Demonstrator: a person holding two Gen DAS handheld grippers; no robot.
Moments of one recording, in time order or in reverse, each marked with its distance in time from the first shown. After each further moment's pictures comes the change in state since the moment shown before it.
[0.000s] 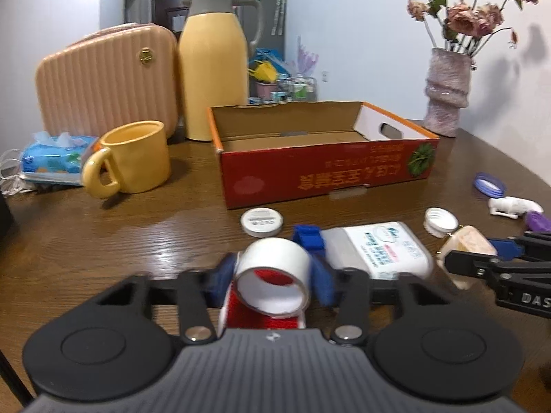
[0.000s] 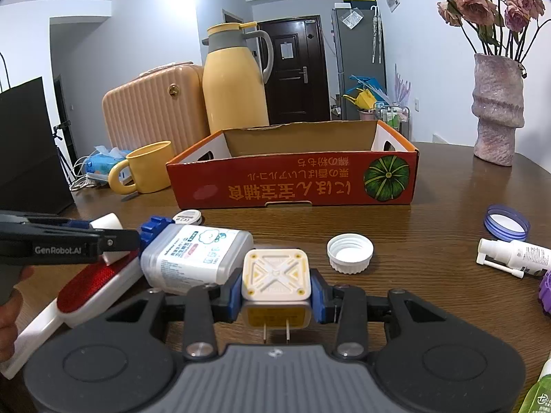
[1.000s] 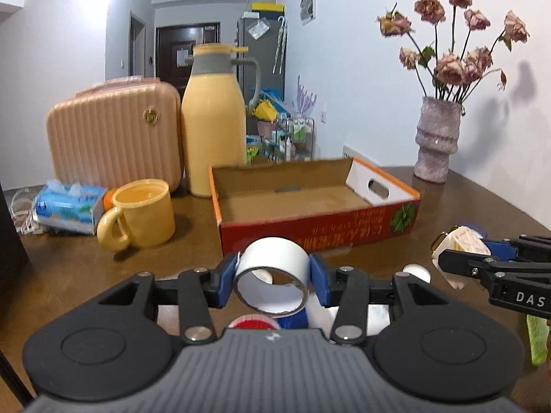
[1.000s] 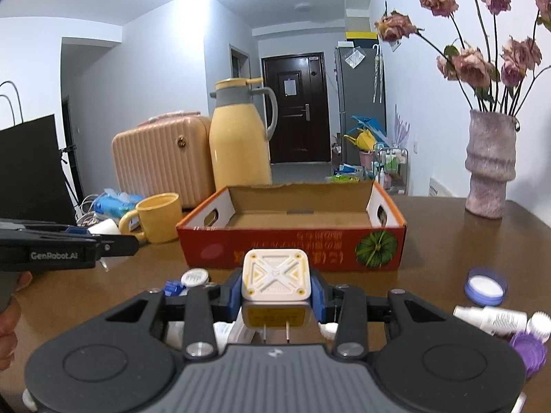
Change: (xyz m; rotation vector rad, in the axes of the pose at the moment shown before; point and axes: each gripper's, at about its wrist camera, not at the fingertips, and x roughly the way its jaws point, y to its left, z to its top) left arm -0.047 -0.012 0.043 -0.004 -0.144 0.015; right arm -0.038 0.002 0.049 -0.031 -0.135 -0.005
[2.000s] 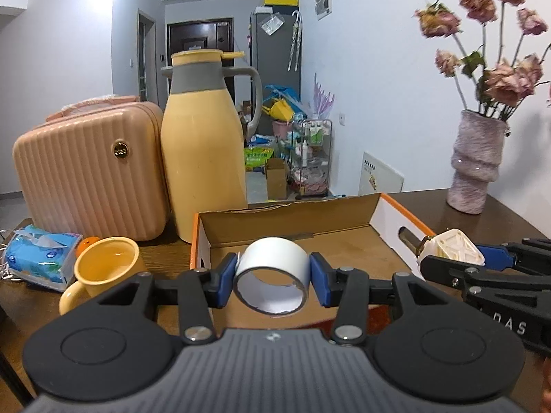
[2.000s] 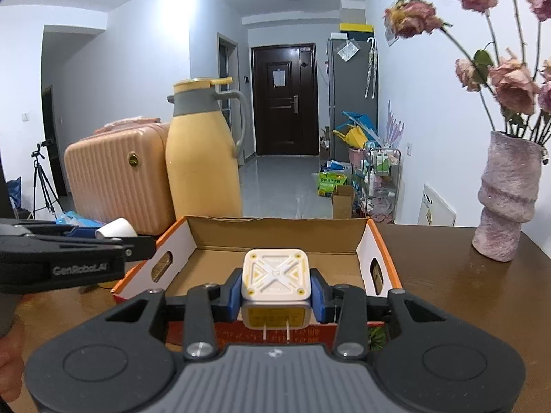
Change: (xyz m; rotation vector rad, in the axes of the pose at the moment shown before) left arm 0.124 -0.016 0.086 -0.011 0.041 0.065; right arm 0.117 -0.030 0.086 -0.021 0.052 -0.053
